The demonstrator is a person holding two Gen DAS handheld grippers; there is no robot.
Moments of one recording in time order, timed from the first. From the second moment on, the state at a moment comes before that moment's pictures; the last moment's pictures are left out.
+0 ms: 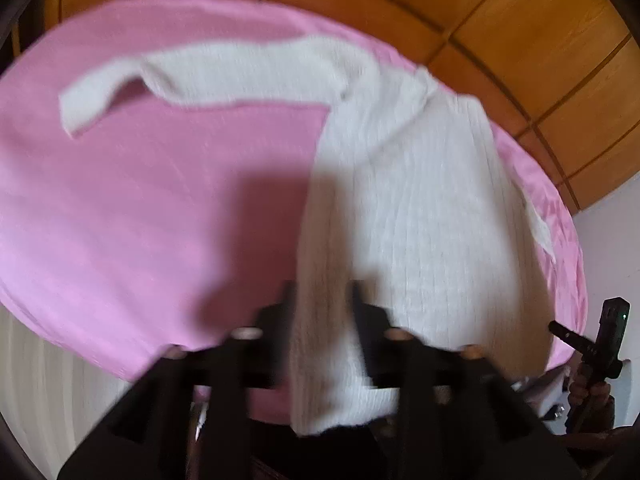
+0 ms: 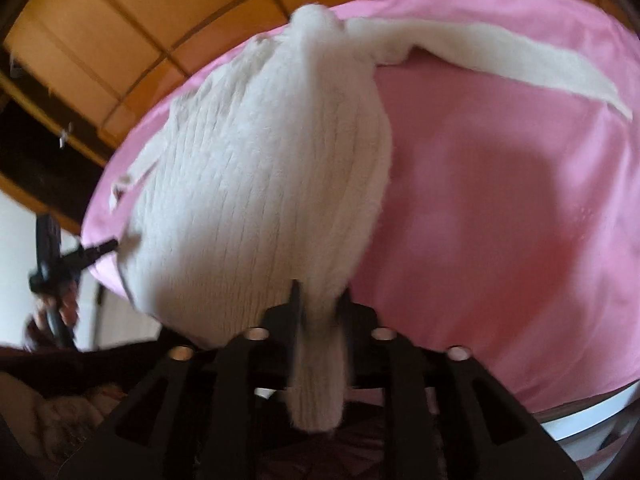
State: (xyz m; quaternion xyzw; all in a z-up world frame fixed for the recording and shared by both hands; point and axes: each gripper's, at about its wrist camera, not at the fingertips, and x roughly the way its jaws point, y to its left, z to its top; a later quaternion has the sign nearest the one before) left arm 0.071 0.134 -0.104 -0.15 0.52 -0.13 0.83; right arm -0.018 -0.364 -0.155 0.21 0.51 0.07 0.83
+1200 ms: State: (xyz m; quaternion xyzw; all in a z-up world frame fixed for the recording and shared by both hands) left arm 0.130 0.096 -0.066 -0.15 0.45 -0.09 0.87; right arm 0.117 -0.671 -0.163 0.27 0.38 -0.35 0.82
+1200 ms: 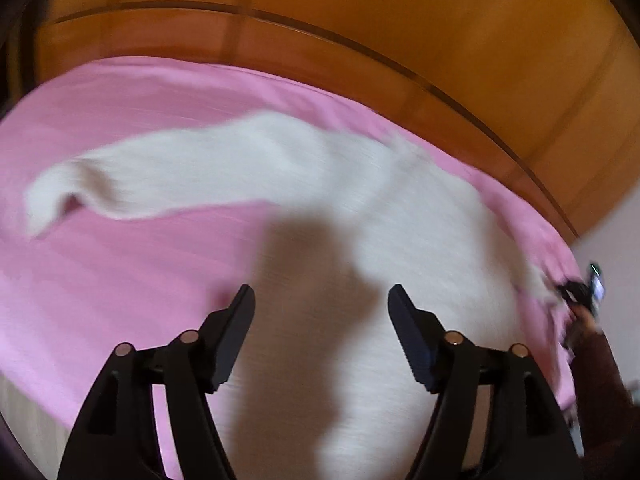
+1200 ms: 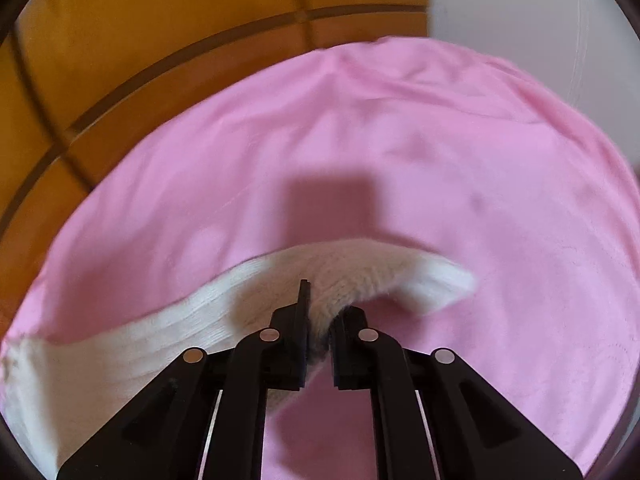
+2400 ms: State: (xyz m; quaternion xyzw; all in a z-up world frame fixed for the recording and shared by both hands) left arm 0.245 0.388 -0.014 -0.19 0.34 0.20 0.90; right arm 0.149 -0.194 -0.185 0.09 0.48 0.09 0.87
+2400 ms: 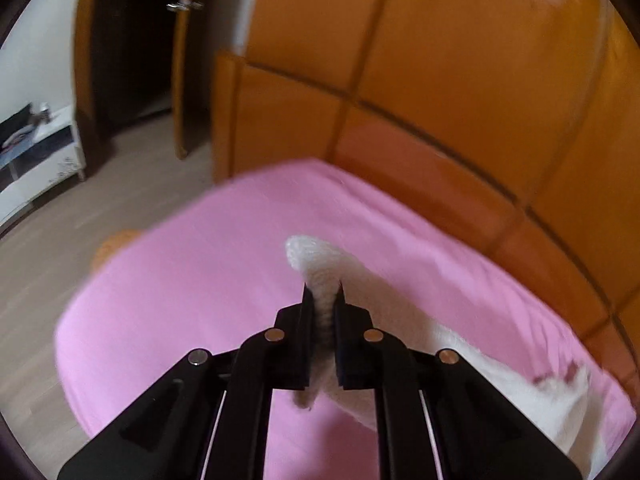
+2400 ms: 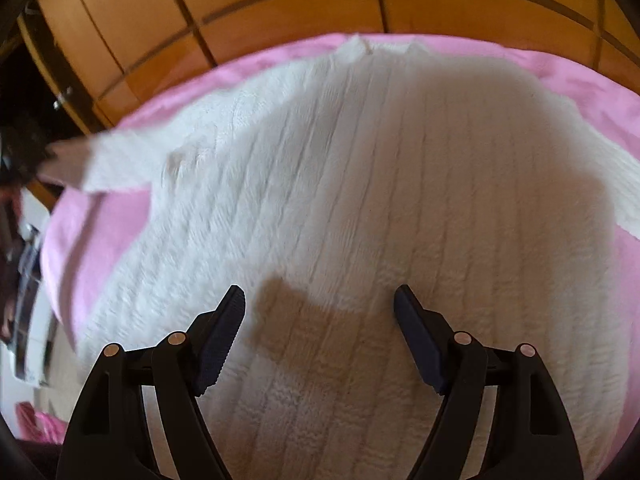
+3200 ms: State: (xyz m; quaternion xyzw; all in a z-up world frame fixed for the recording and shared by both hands) left arm 0.317 0.174 -0.061 -0.08 0.45 -0.10 0.89; right arm 0.134 -0.189 -0.194 0.07 0.44 0.10 0.89
